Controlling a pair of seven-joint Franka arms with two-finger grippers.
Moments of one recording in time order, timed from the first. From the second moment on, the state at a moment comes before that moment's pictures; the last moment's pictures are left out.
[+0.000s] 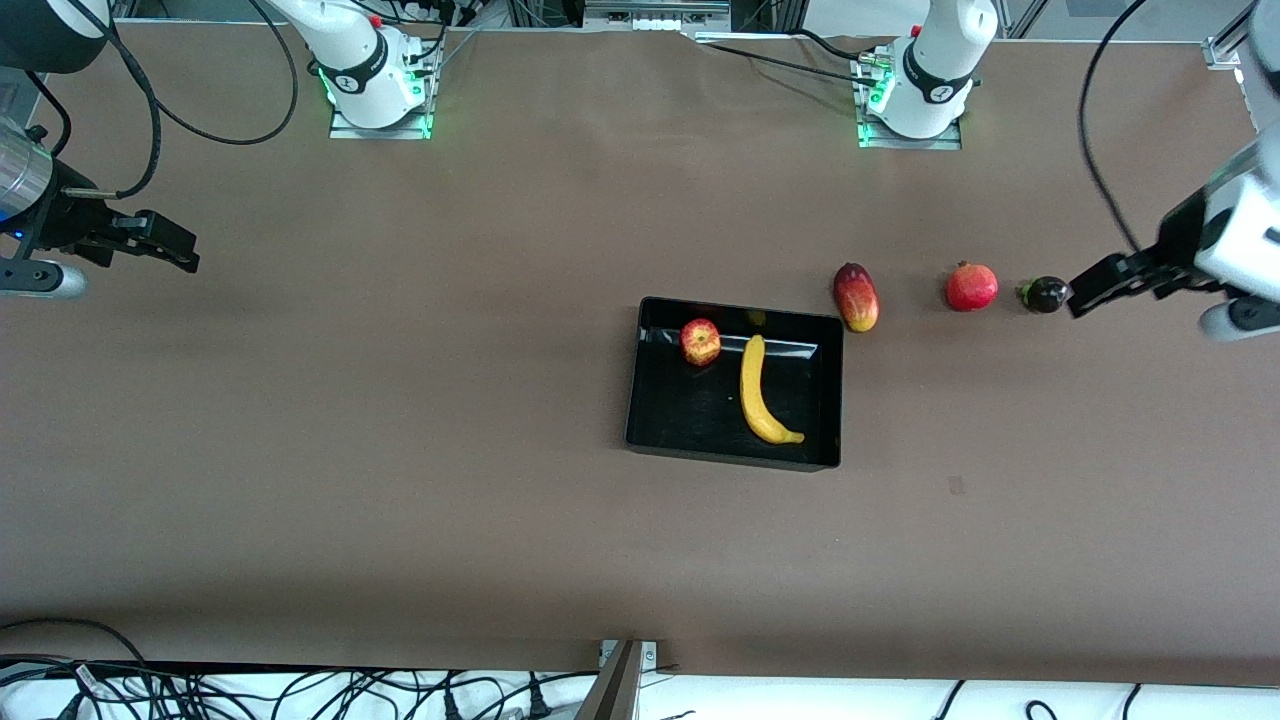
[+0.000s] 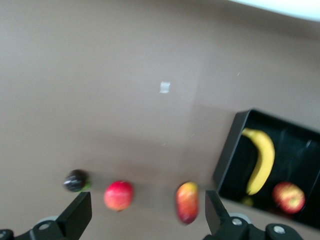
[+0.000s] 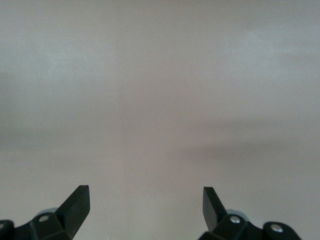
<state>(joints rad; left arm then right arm) -0.13 0.13 0.05 -1.52 0.01 1.70 -0.36 0.00 0.04 0.02 -1.64 -0.05 1.62 0.07</state>
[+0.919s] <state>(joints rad) -0.44 0.49 0.02 -1.59 0.04 2.09 -0.87 0.00 0.04 0.02 -1.64 -0.05 1.62 0.07</state>
